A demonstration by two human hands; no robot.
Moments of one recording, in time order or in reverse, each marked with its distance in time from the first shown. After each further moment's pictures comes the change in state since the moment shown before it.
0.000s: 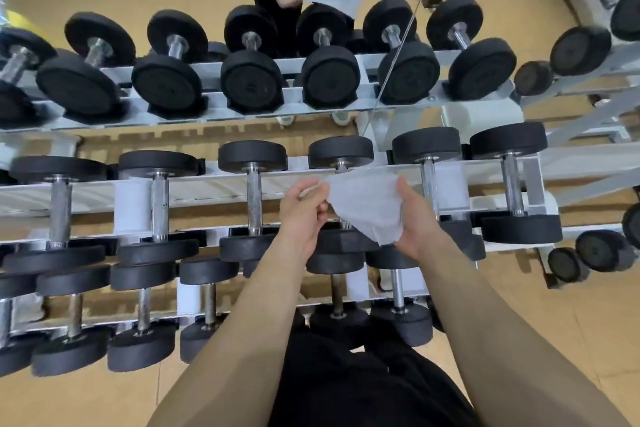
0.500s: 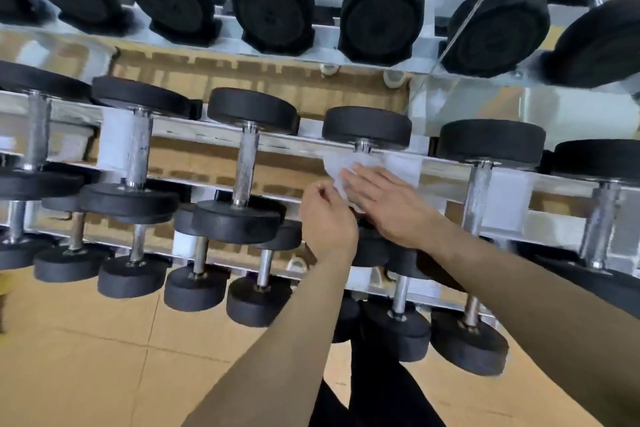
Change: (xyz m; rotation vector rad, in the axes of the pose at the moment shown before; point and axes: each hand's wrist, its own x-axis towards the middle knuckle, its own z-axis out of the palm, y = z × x) left_hand 0.068 -0.098 0.040 0.612 0.696 0.311; right_hand 0.164 0.022 -0.054 -2.175 -0.782 -1.288
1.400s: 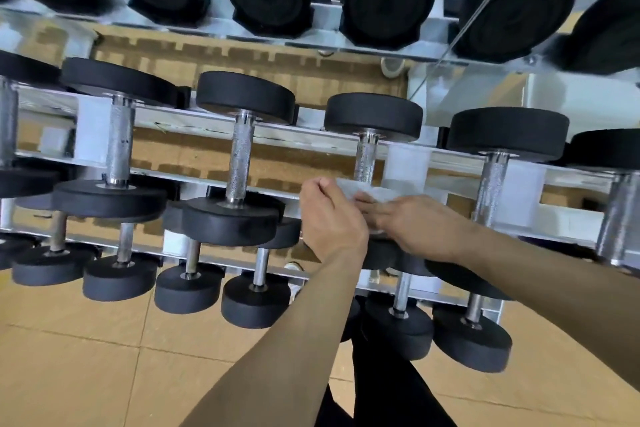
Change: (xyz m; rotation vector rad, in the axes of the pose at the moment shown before) left_hand -0.001 0.003 0.002 -0.003 0.029 -0.052; right_hand -0.015 -0.009 -0.032 0.348 -0.260 -0.007
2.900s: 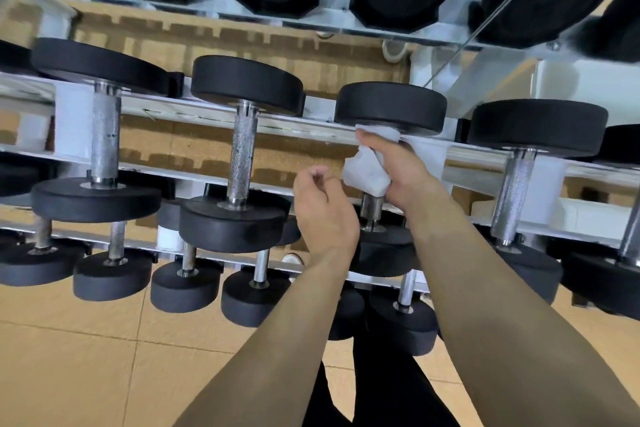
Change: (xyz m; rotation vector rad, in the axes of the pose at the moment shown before) left_hand 0.041 -0.020 -0.003 -0.165 -0.082 0.092; right_hand 0.101 0.007 -0.010 1.919 0.579 0.959
